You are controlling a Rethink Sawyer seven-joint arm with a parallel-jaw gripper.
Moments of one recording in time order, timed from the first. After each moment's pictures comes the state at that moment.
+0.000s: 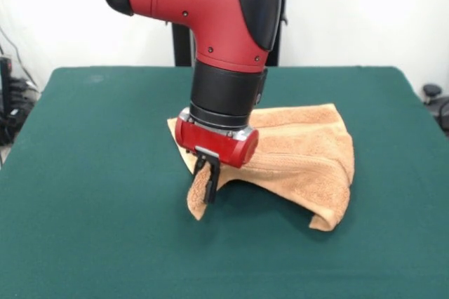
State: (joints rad) arm -0.18 -0.40 -0.06 1.41 -0.26 0.26 2.30
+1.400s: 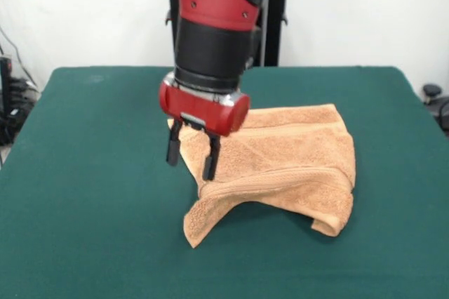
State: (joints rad) arm -0.23 -0.53 -0.02 1.44 -0.26 0.39 2.30
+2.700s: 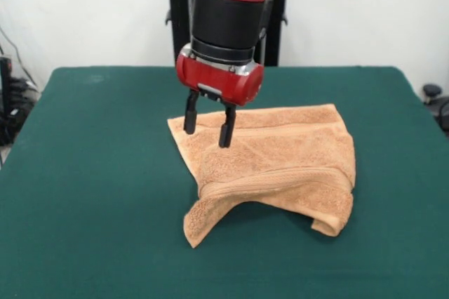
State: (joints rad) arm -0.22 -0.61 0.00 1.57 -0.28 0.41 2.30
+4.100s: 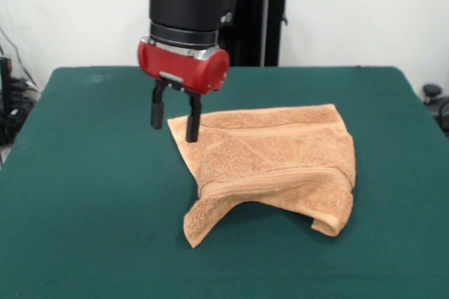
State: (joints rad) arm -0.33 -0.66 0.08 1.57 -0.30 0.41 2.30
